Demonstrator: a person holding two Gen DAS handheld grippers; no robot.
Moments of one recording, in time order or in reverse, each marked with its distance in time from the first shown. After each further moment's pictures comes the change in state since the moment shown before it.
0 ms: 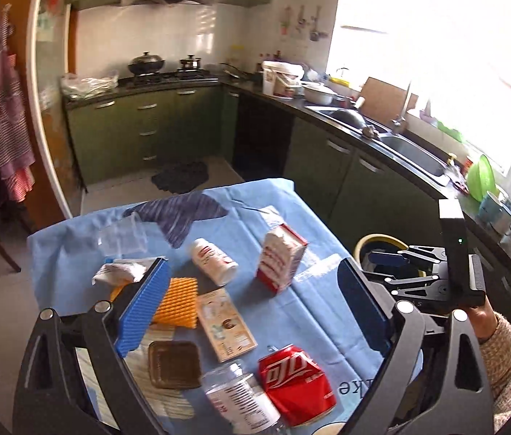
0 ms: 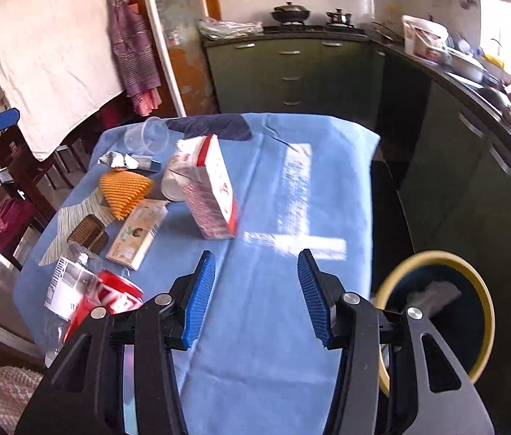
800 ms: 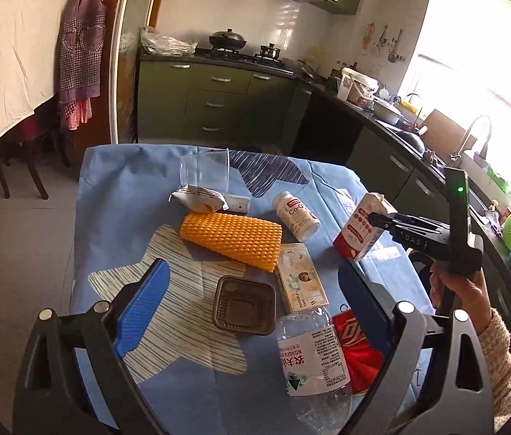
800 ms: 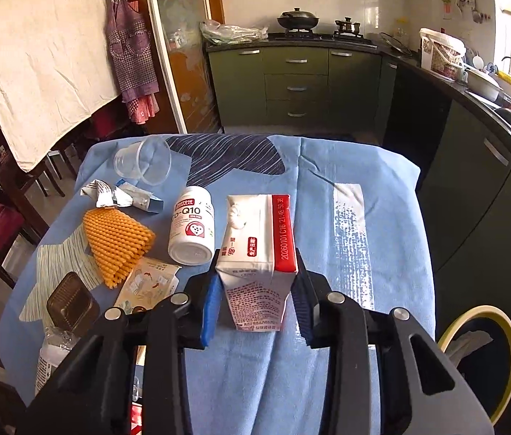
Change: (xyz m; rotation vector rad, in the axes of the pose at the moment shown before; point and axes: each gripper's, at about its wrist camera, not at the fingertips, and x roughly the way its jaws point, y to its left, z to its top) left arm -0.006 0.080 -0.082 -0.247 0.009 0.130; right arm 0.074 0.031 0.052 0.020 -0.054 -0.040
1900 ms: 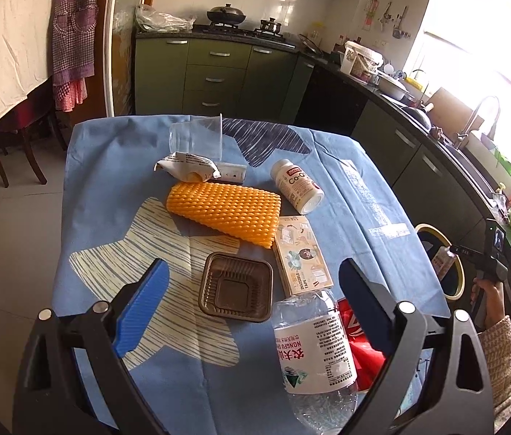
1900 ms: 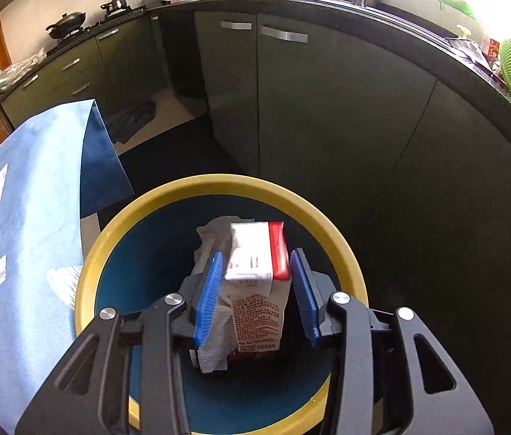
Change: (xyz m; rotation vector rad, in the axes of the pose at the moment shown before) left arm 0.036 -0.012 -0.013 0.011 0.102 0.011; right arm -0.053 -0.314 -0.151 0.530 0.126 -0.552
